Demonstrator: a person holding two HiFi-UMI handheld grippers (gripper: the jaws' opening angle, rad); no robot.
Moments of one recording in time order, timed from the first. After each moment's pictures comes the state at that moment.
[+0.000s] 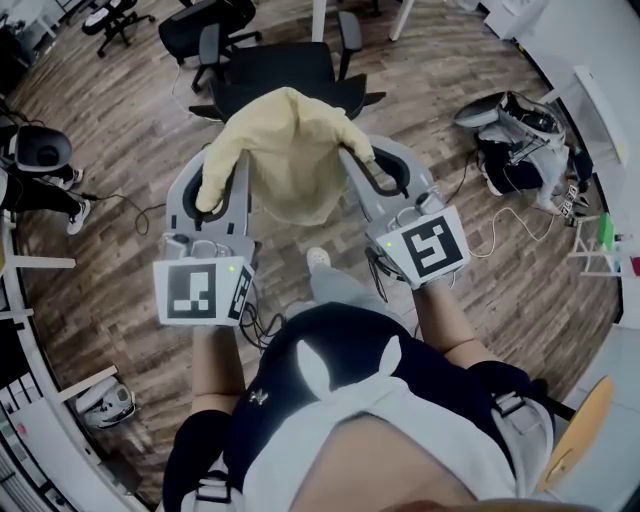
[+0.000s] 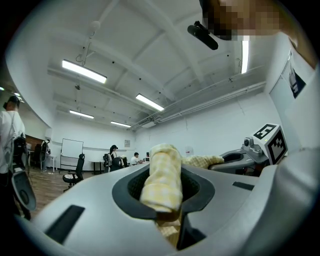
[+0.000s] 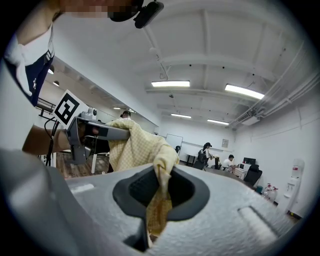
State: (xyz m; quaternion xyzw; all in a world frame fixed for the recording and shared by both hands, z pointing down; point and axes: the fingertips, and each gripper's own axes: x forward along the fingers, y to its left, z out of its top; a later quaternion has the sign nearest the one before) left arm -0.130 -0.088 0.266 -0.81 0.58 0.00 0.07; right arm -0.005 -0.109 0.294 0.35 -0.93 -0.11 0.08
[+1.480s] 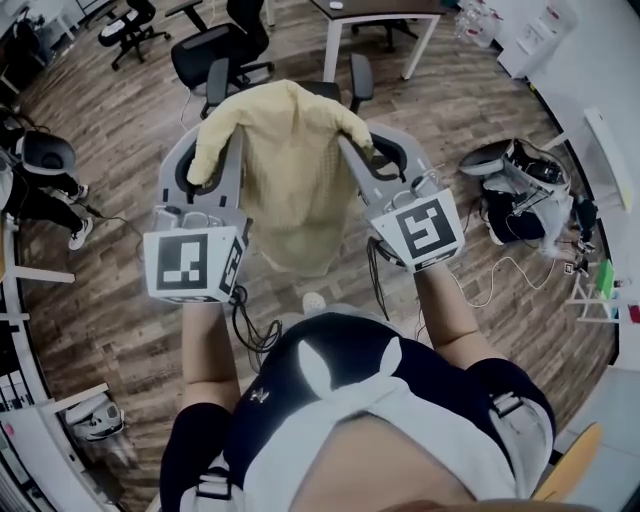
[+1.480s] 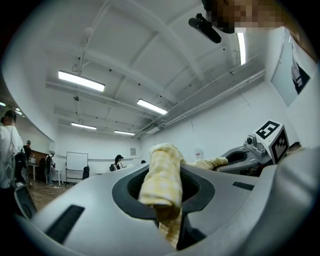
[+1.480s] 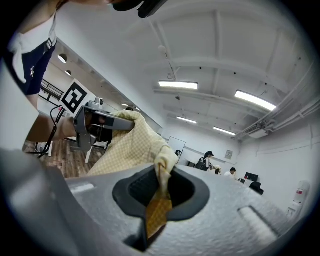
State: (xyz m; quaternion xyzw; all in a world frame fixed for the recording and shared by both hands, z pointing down) left arm -0.134 -0.252 0.219 -0.79 0.60 0.00 0.12; right arm -0.005 -0.279 0.261 0.32 -0.92 -0.19 0.09
